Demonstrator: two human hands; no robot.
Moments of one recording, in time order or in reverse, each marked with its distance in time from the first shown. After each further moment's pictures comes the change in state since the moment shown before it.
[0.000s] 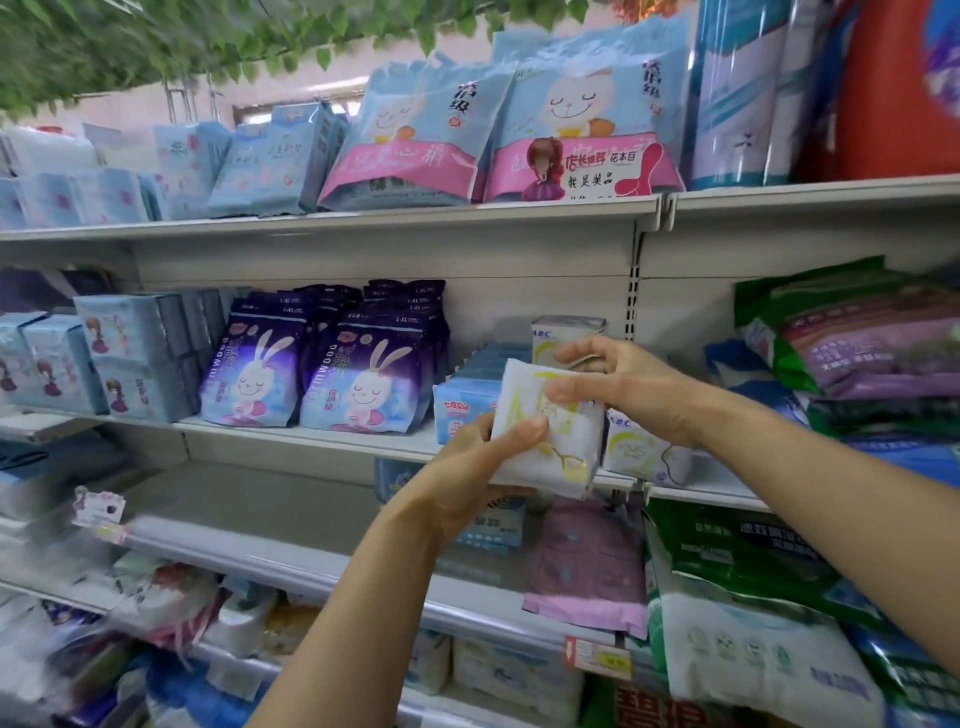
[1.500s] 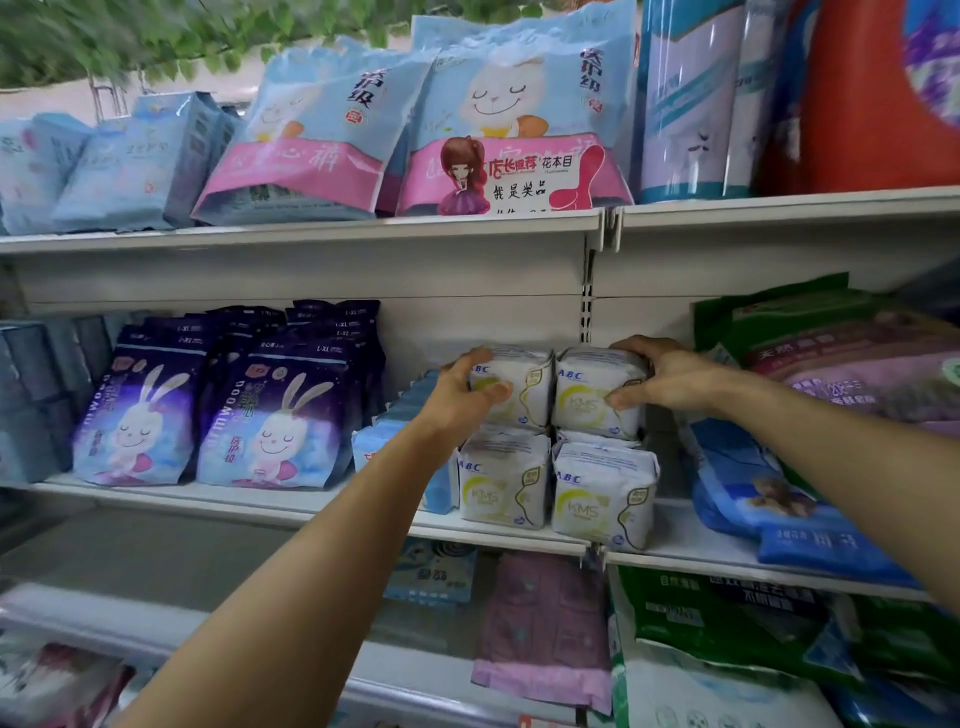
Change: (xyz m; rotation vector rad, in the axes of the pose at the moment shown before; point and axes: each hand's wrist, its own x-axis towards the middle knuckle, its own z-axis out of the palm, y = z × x) left_hand 0.187 0.010 -0.003 0.451 0.300 0.081; right_hand 0.083 0.068 -0.142 -0.531 0.162 0.144
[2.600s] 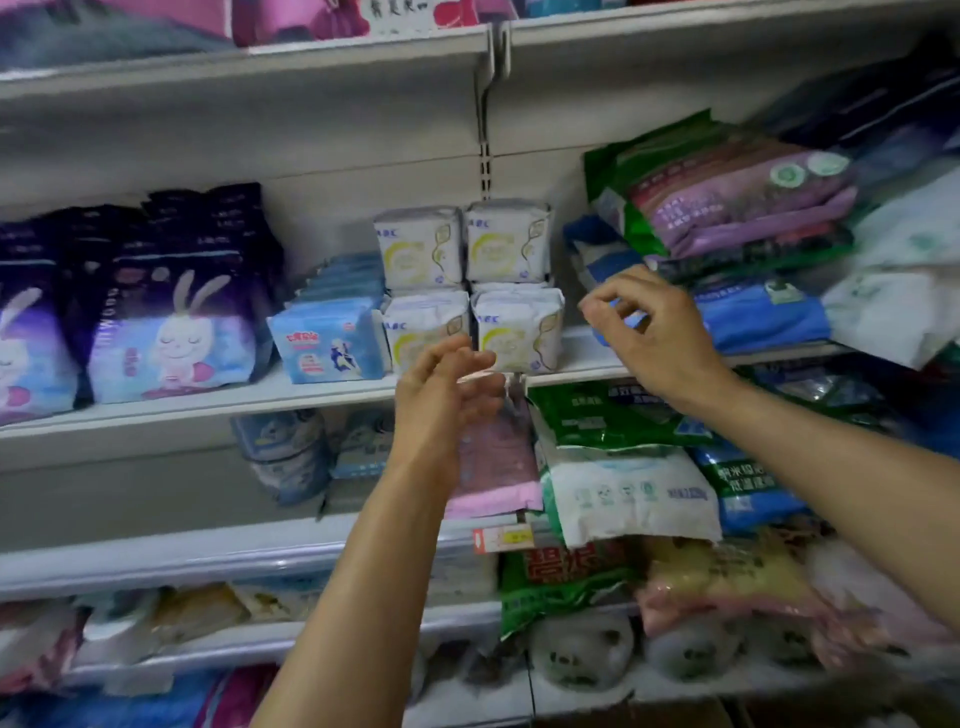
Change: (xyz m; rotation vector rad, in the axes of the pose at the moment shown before) left_hand -0.166 -0.009 0.044 -0.711 -0.008 -0.255; right_hand -0.165 0.012 0.072 0.081 0.578 -0.231
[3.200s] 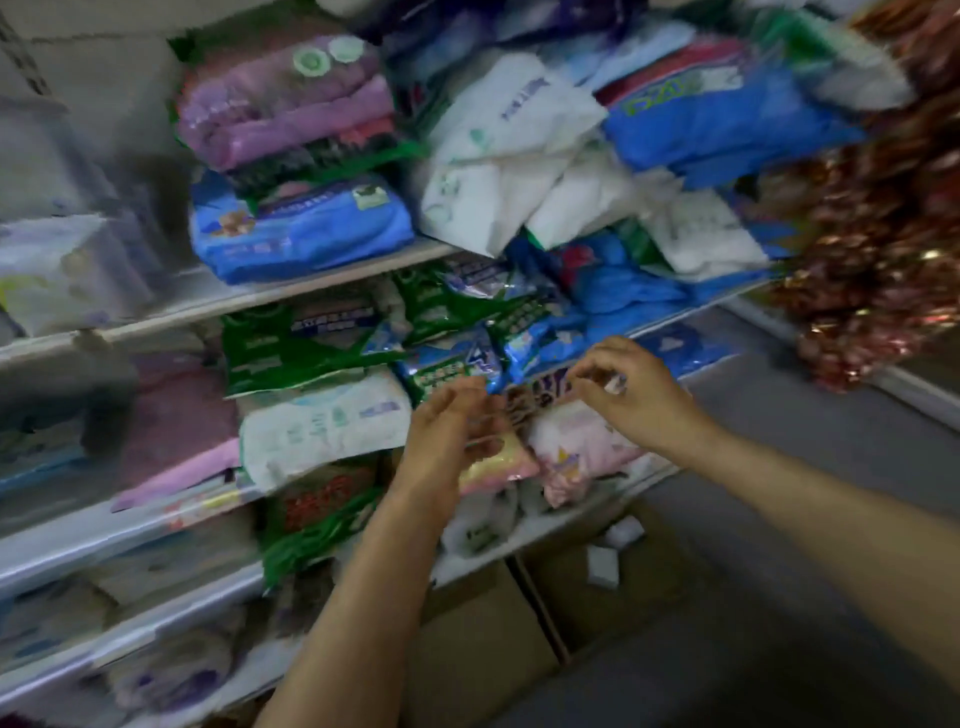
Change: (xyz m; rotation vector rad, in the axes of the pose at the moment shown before) left_hand -0.148 -0.212 0.250 0.150 -0.334 -0.440; right_hand -0.242 0.154 -0.280 -0.254 -0.161 0.481
